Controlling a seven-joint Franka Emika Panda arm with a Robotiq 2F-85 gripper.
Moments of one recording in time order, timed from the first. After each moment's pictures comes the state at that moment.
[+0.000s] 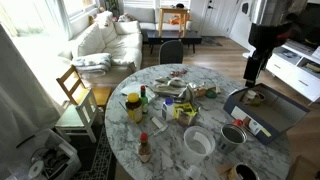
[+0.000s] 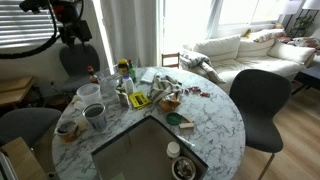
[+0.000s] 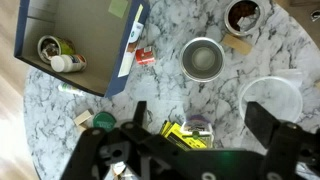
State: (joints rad) arm 0.00 -0.28 0.14 -2.07 -0.22 1.65 0.05
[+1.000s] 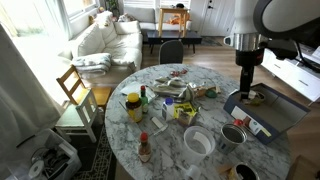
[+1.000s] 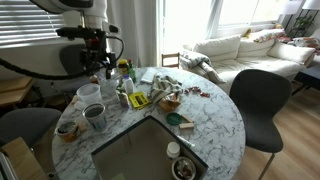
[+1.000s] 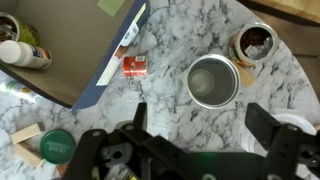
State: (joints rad) arm -0.01 -0.08 -0.01 -2.07 -0.16 1.71 -0.31
